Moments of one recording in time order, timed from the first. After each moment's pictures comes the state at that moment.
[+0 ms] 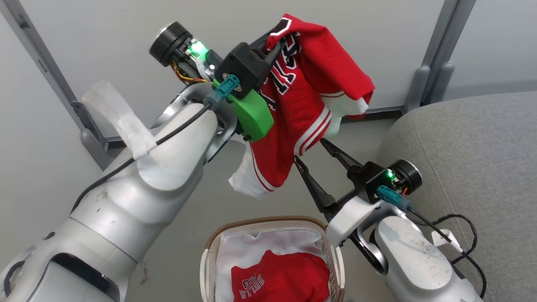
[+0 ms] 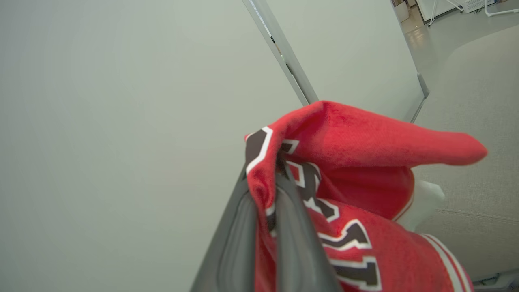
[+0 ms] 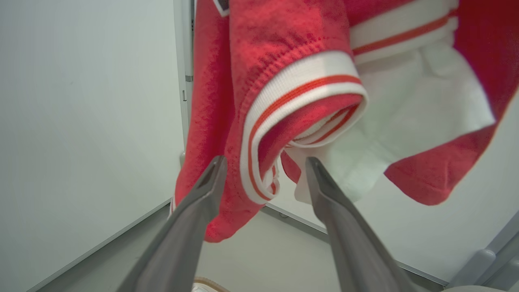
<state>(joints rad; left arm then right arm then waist) -1.06 0.14 -0.89 0.65 -0.35 -0.13 -0.24 -0.45 -0.05 0.44 0.41 0.14 0.13 -0.26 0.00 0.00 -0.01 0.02</state>
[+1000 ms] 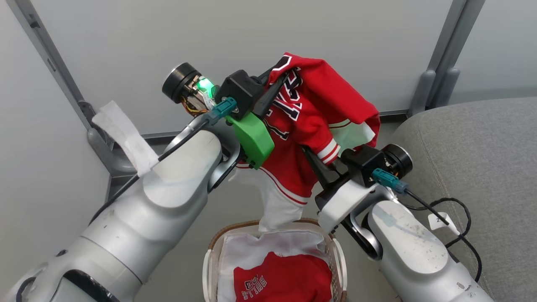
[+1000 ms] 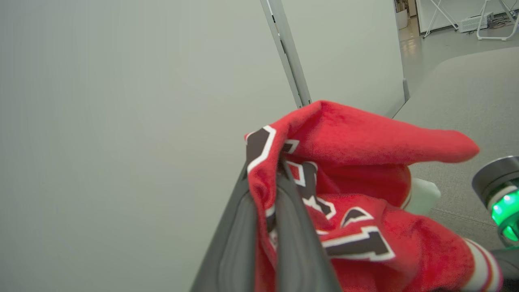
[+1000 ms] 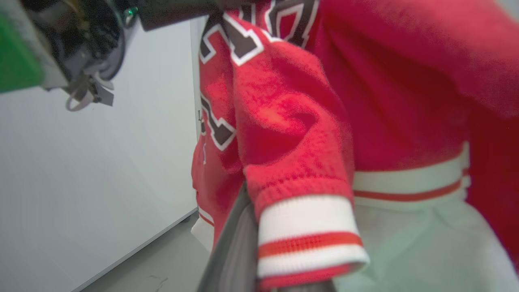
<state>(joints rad) -0.99 0.14 -0.97 0.67 -0.53 -0.12 -0.25 -0.54 -0.05 0.51 0.45 0.24 0.13 -0.26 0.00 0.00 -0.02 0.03</state>
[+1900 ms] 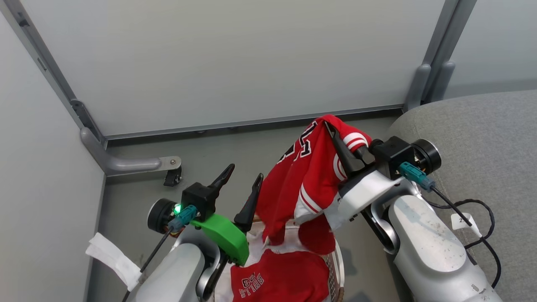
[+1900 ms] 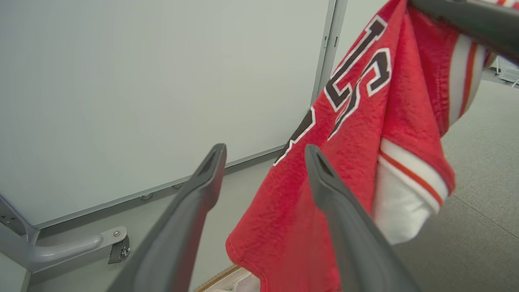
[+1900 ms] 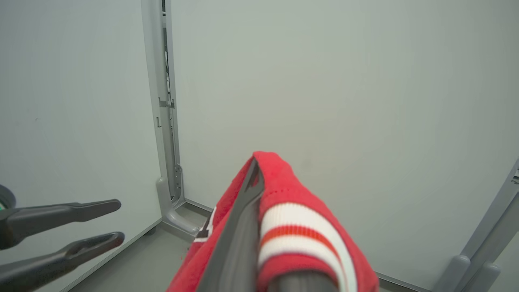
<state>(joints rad) -0.44 0.11 -0.66 0.57 -0.48 -0.11 -0.26 -0.50 -0.05 0.35 0.41 0.16 0.13 -0.26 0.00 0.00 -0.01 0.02</state>
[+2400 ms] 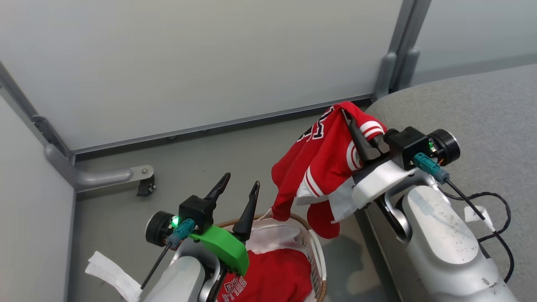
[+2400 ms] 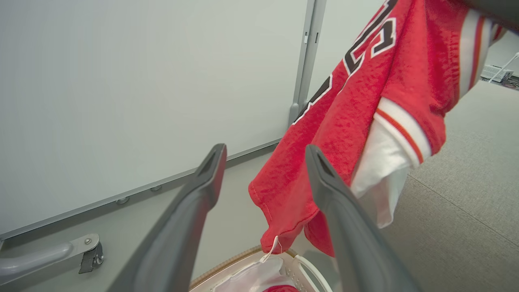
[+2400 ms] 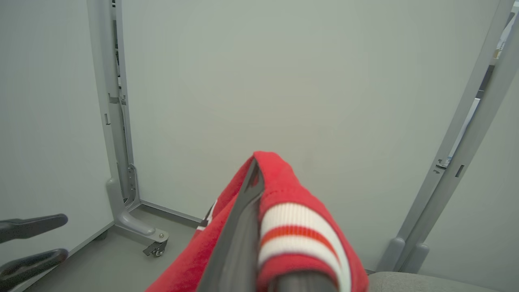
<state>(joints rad) -0.35 0.07 -0.55 0.52 -0.38 -0.12 -0.26 -0.52 -0.06 0.28 0.40 0.09 0.13 -0.26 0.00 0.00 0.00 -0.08</state>
